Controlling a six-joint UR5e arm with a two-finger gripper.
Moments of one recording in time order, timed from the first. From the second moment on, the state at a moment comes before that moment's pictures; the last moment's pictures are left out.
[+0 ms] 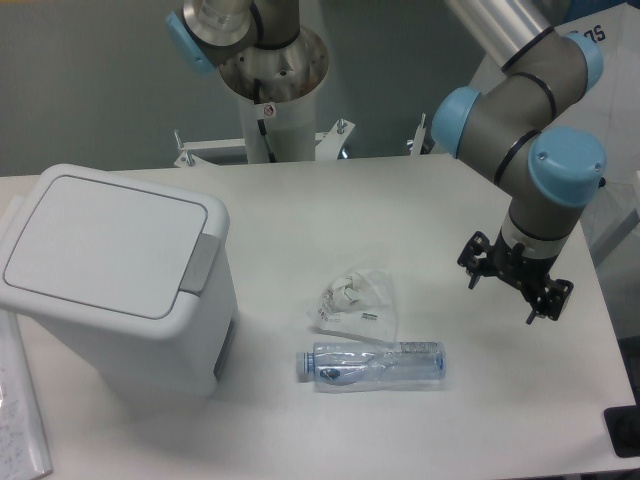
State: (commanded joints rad) arm 2.73 -2.08 -1.40 -1.13 1.51 1.40
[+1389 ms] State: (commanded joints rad) arm 2.57 -1.99 -1.35 -0.98 1.16 0.74
